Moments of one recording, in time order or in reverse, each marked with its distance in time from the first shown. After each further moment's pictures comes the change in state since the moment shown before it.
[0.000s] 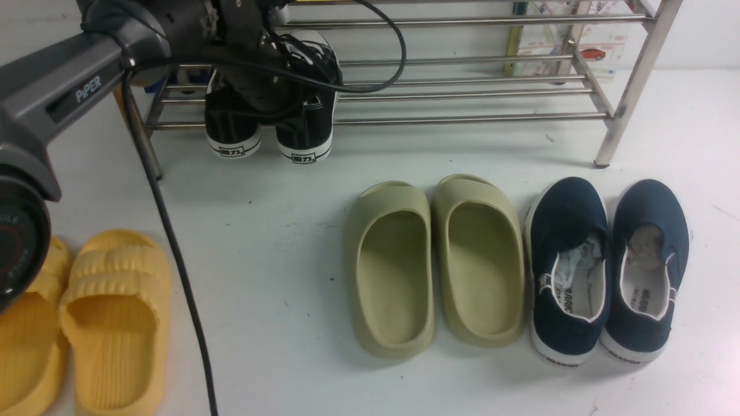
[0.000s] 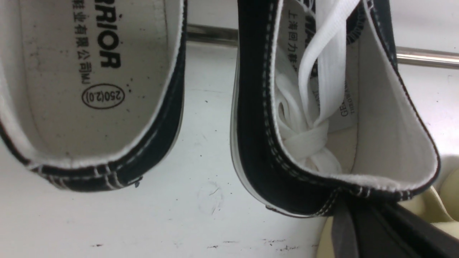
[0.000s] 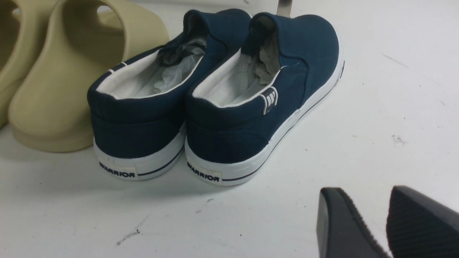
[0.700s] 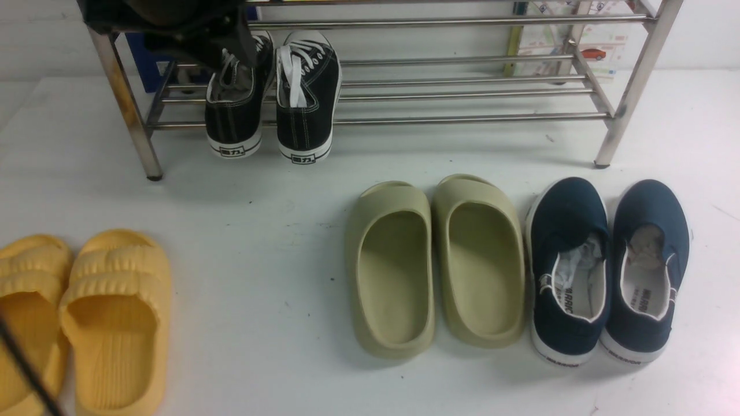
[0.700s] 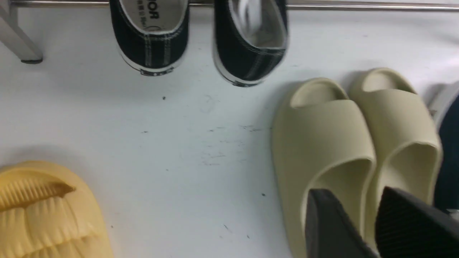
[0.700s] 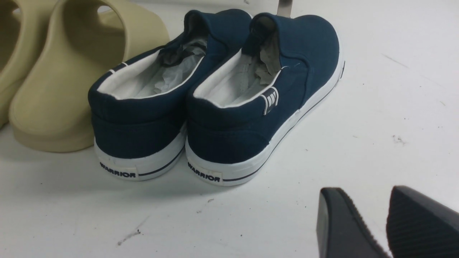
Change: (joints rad) right arm 0.000 0.000 0.000 0.000 0.000 0.000; left arm 0.006 -0.468 0.027 -0.073 0.384 0.116
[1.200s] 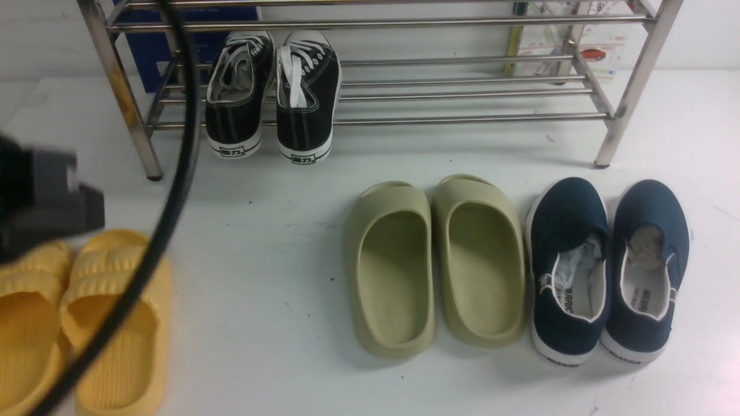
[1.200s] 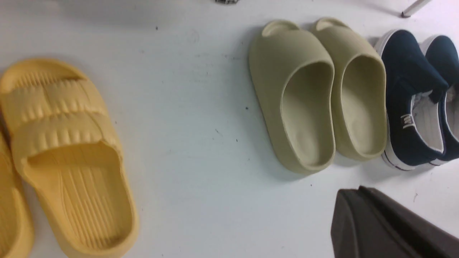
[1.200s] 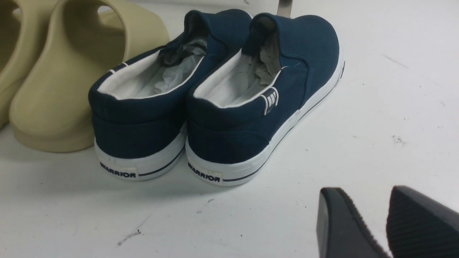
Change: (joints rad) right arm 0.000 0.000 0.000 0.000 0.000 0.000; left arm 0.000 -0.787 0.797 -0.057 -0.187 0.001
